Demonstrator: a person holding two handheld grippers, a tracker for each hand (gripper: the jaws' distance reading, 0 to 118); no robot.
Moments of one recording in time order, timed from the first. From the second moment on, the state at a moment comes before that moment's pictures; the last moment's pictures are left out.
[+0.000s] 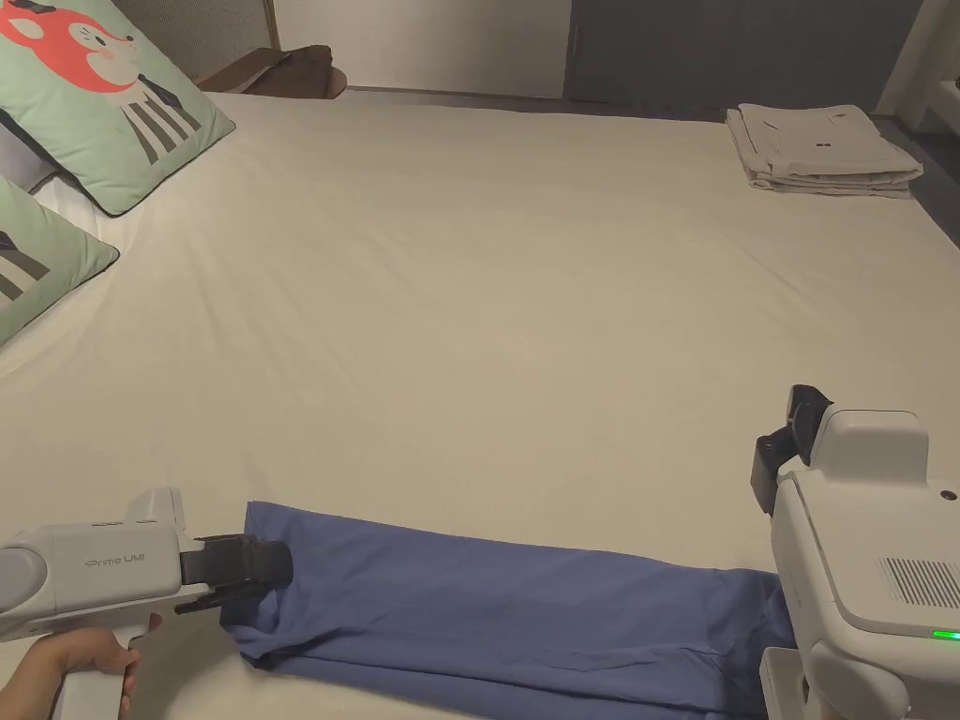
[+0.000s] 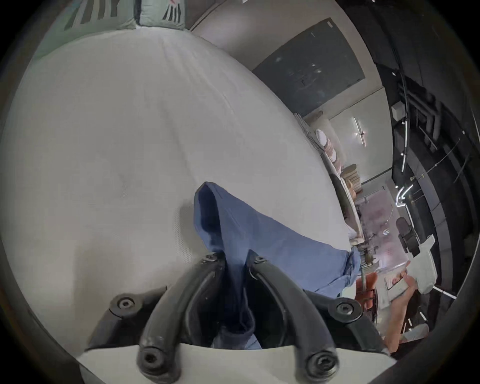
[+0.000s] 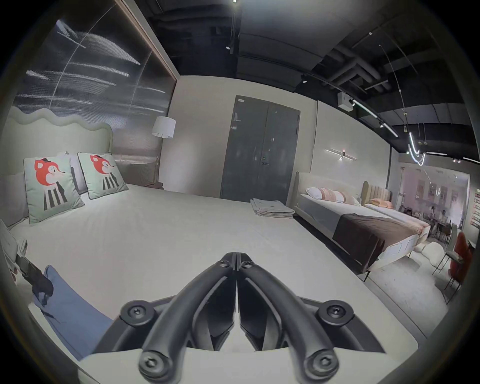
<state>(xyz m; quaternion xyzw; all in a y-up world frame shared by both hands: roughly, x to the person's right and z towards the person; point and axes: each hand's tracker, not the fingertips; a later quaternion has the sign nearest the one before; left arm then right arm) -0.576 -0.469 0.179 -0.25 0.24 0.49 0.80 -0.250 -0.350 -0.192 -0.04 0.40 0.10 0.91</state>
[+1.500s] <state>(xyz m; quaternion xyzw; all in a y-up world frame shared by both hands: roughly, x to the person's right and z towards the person) -0.455 -0.447 -0.012 -0.40 0.25 0.36 0.80 -0.221 -0.337 -0.206 -0.03 0.41 0.09 0.91</state>
